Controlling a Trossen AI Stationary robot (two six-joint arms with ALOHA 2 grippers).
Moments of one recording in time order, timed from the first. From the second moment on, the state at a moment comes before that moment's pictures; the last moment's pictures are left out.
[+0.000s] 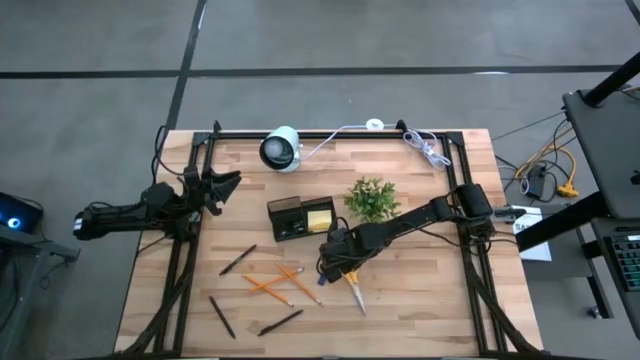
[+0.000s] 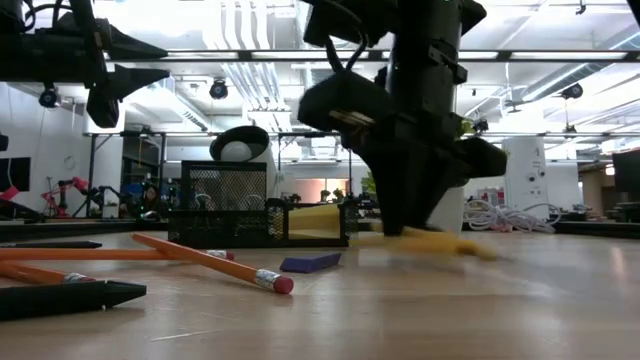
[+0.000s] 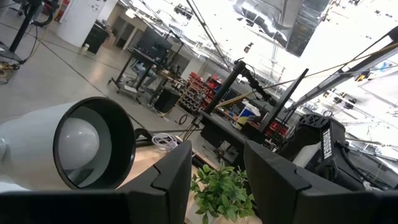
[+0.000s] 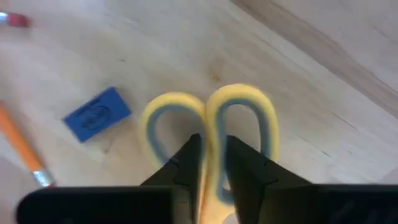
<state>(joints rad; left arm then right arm) 0.06 0.07 0.11 0.14 -0.42 -0.51 0.25 2.04 1.43 -0.75 -0.04 1.28</state>
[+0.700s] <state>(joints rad) 0.06 0.07 0.11 0.14 -0.42 -0.51 0.24 2.03 1.44 -0.67 -0.02 1.25</state>
